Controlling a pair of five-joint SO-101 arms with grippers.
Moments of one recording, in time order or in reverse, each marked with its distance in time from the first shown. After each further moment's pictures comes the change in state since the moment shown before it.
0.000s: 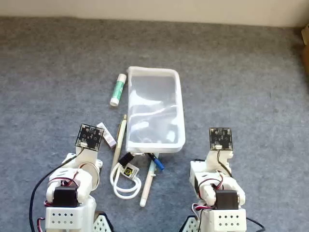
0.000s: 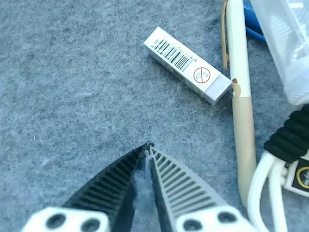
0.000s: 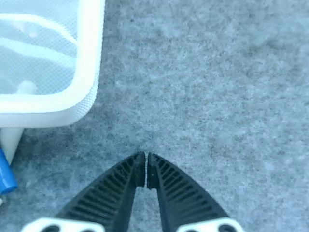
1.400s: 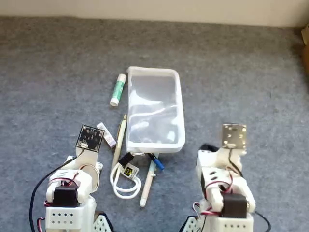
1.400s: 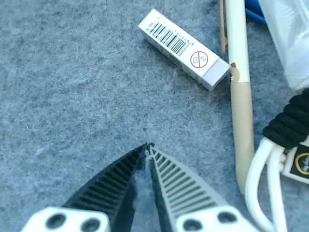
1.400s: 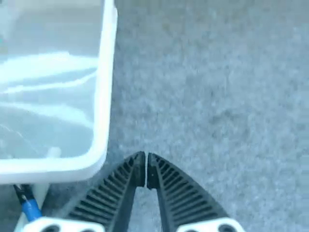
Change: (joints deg) left arm 0.0 0.0 0.0 3.0 0.0; right arm 2.9 -0.5 -16.8 0.0 -0.8
